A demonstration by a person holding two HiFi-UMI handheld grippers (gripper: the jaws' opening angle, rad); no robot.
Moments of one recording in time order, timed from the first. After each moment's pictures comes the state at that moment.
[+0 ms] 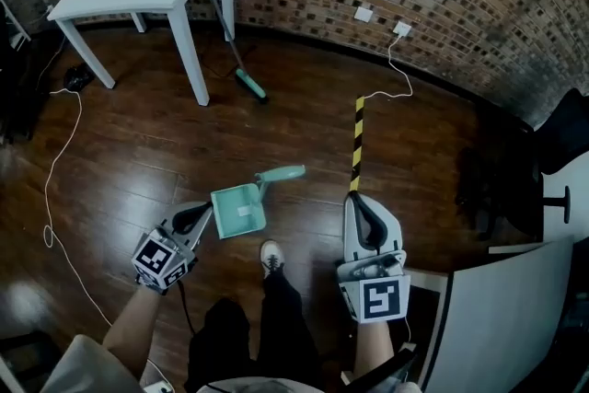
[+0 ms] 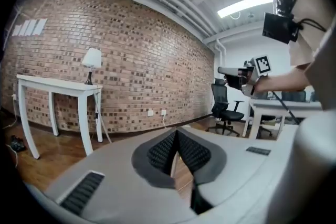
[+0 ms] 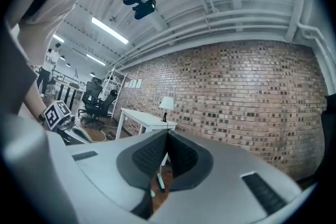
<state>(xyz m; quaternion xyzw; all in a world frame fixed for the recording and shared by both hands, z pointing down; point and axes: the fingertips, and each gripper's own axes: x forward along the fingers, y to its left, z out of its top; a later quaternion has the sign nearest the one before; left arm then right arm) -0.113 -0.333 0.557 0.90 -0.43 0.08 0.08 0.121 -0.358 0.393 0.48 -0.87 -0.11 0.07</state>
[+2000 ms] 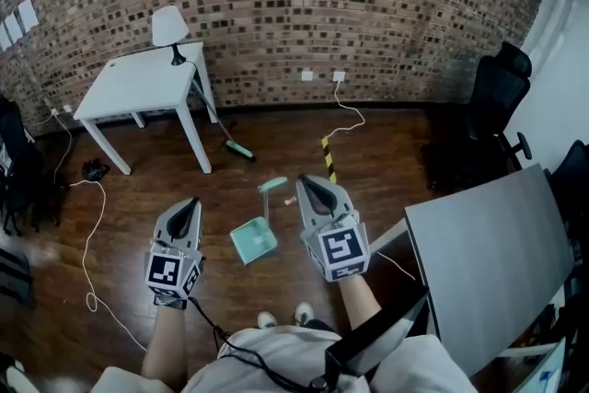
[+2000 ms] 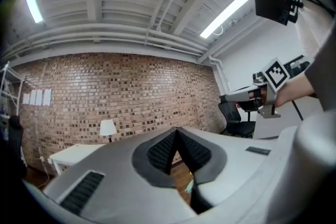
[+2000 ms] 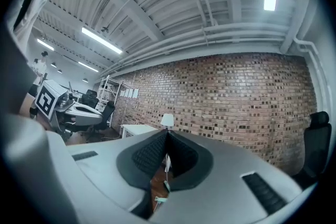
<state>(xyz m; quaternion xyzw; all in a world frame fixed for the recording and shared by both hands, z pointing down) -0.147 -0.178 0.173 0.86 -0.50 0.04 -0.10 0.067 -0.189 0.140 0.52 -0.85 -0.09 0.03</state>
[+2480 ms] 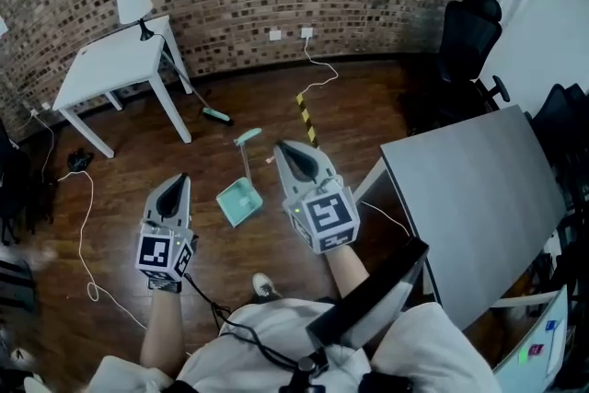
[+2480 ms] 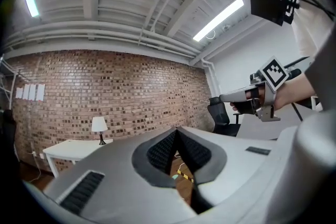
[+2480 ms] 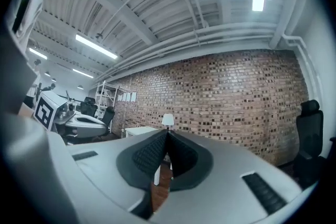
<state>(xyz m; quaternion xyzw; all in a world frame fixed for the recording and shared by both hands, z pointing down) -0.100 -0.097 0.184 0.88 -0.47 0.05 -0.08 0.090 -0.099 0.145 0.53 -0.84 -0.04 0.01</state>
